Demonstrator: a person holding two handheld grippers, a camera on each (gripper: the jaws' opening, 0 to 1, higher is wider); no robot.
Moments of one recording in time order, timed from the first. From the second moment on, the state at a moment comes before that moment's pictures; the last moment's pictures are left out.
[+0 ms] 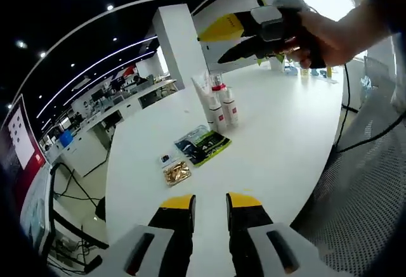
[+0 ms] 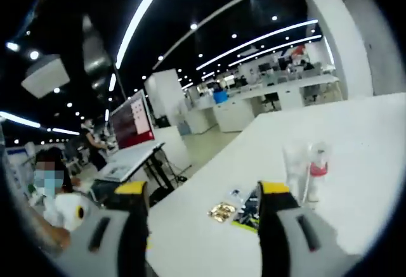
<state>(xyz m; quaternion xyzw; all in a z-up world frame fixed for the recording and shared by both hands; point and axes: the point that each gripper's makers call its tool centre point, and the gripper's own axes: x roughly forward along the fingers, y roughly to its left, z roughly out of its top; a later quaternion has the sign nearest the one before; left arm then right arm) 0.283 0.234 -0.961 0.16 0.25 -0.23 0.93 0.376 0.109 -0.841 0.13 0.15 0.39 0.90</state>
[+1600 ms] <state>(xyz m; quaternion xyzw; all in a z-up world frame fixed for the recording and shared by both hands) 0.298 0.208 -0.913 0.01 0.13 -0.23 0.96 0.316 0.031 -0.886 0.01 0.11 0.28 0.95</state>
